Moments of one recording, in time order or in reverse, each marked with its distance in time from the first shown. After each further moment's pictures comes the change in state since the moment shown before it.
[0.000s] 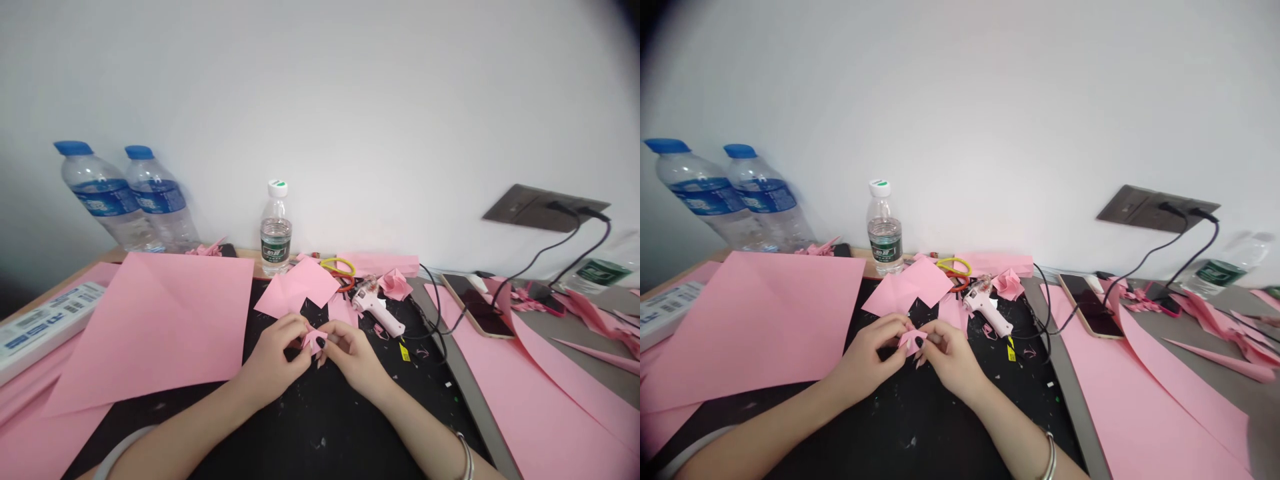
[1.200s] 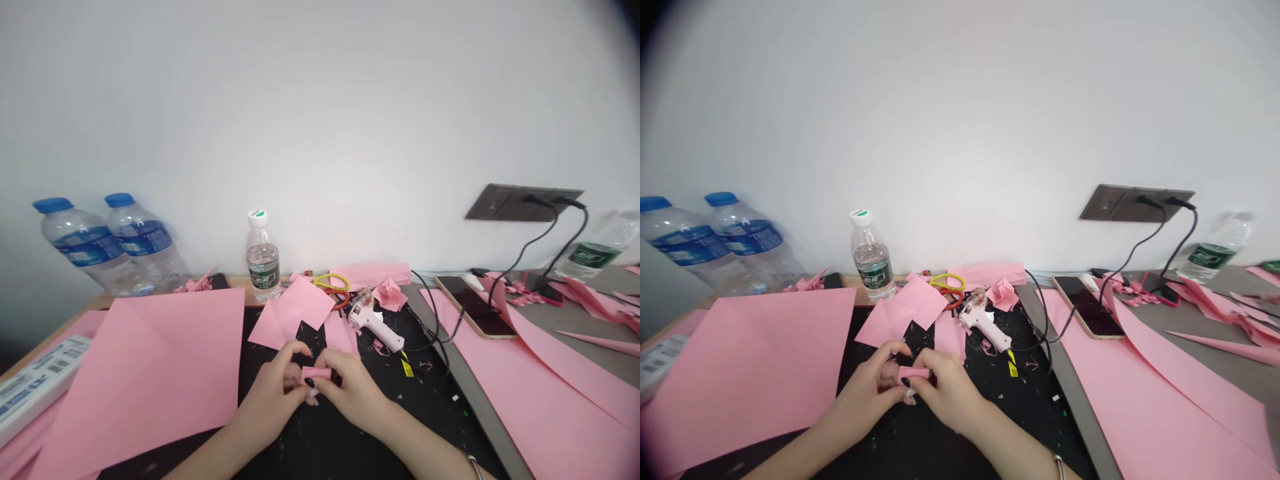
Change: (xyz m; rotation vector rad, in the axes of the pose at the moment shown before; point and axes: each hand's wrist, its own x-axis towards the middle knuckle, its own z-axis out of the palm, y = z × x) left_hand 0.001 -0.010 0.007 -0.403 -0.143 -0.371; right_hand -0.003 0.003 -0.004 -0.521 0.027 -0.174
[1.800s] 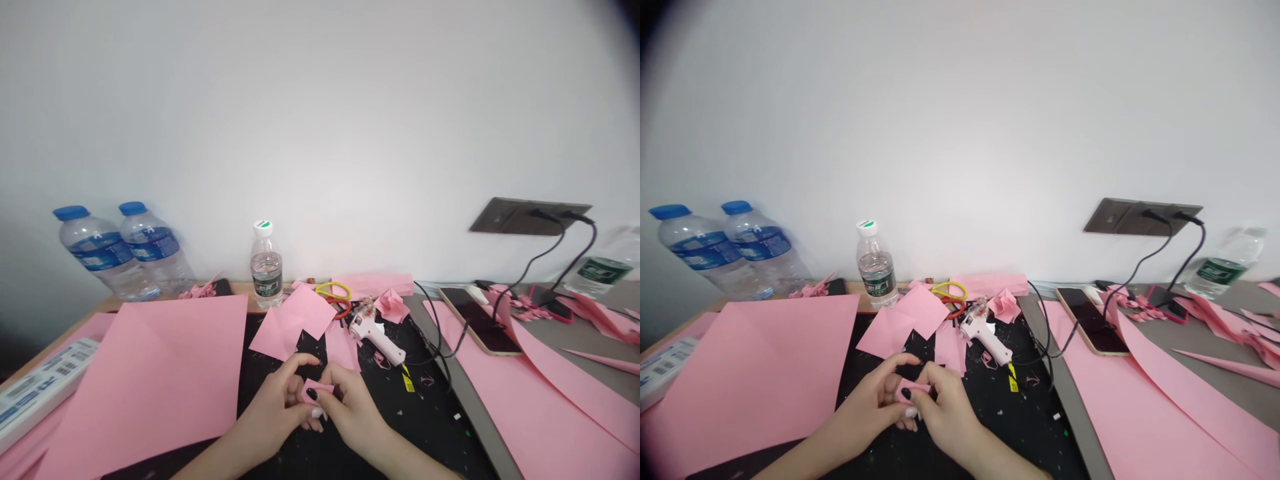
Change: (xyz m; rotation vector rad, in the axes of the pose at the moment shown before) left_hand 0.001 -0.006 0.004 -0.147 -0.090 -0.077; right_hand -0.010 0.008 0.019 0.497 0.021 0.157
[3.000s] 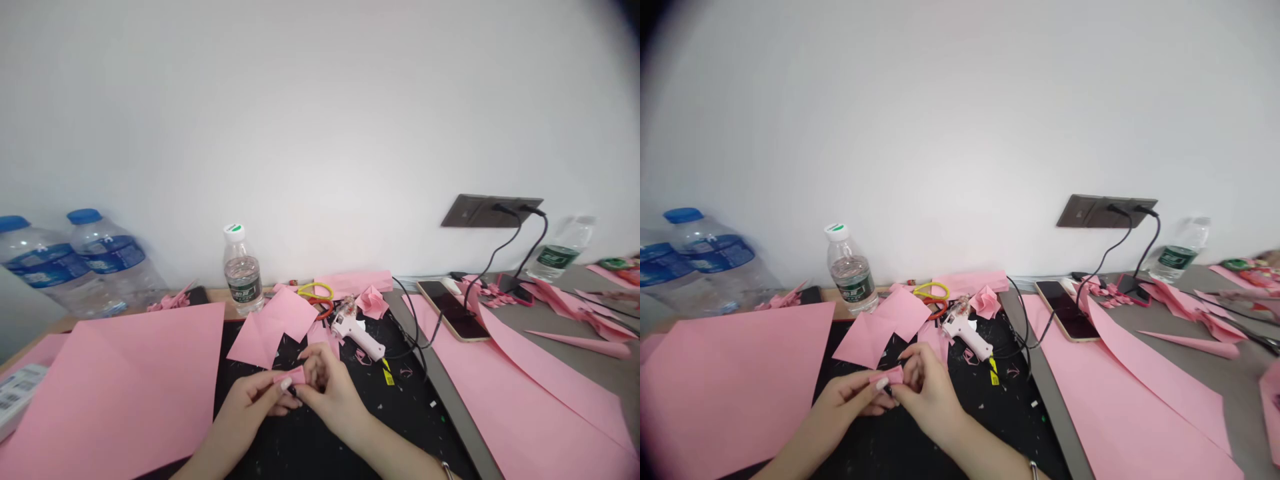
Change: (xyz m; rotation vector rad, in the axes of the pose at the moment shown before) left_hand 0.001 0.010 -0.008 0.081 0.146 -0.061; right_hand 0.011 -0.009 -0.009 -0.104 0.171 -0.073
